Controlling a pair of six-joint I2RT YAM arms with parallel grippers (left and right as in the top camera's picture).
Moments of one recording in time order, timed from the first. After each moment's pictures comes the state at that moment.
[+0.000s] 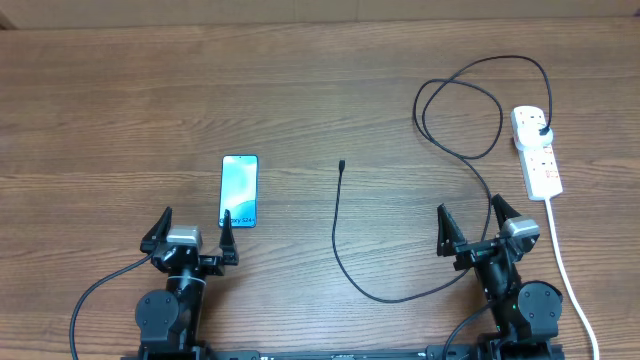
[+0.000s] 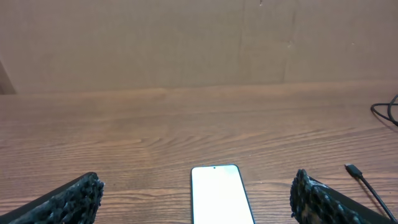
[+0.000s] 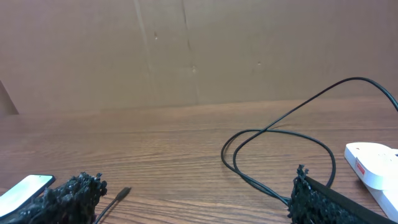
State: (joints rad) left arm 0.01 0.02 0.01 -0.07 0.07 0.00; right arm 0.05 0.01 0.02 -0.02 -0.17 0.15
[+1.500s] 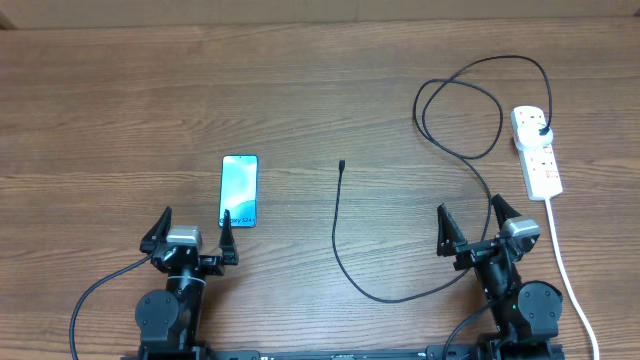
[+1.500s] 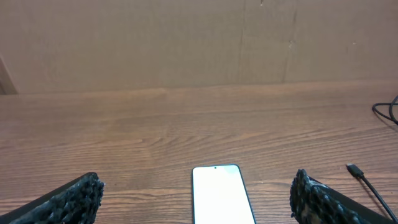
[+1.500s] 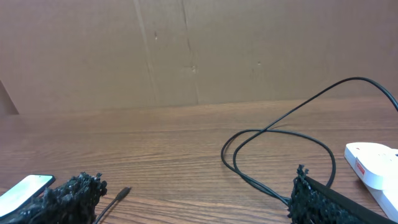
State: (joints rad) left arm 0.01 0.02 0.01 -0.07 0.07 0.01; right arm 0.05 0.01 0.02 -0.02 -0.17 0.15
